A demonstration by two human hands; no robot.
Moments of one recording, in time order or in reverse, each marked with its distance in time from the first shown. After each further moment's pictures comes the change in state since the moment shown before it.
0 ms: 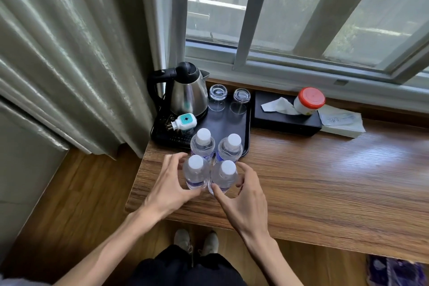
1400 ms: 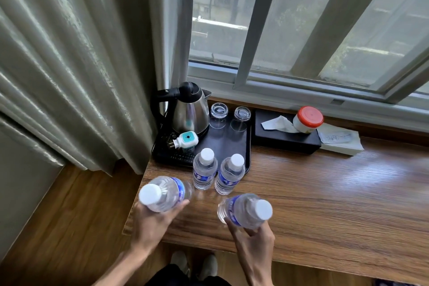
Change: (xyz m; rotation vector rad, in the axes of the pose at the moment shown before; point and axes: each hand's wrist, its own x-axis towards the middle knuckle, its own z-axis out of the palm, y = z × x) left_hand -0.015 -0.044 0.003 -0.334 0.399 0.036; right_hand -0.025 0.055 0.034 0.515 0.125 0.168
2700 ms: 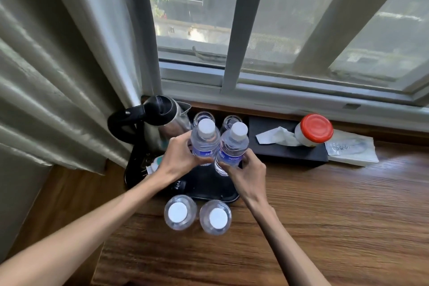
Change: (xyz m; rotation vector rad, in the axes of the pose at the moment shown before) left_hand 0.216 0.049 0.141 0.148 -0.438 0.048; right_hand 0.235 -0.059 0.035 -0.155 -0.106 -0.108
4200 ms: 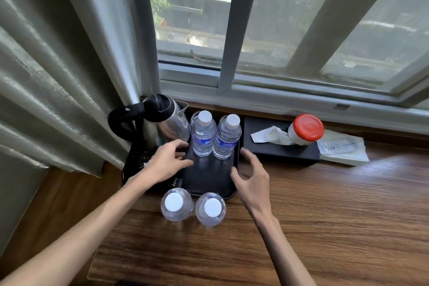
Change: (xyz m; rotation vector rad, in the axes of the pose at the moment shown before) left_hand -0.014 -0.037 -0.013 0.011 -0.167 -0.299; right_hand -0.024 0.024 -0.019 -0.052 0.060 -0.036
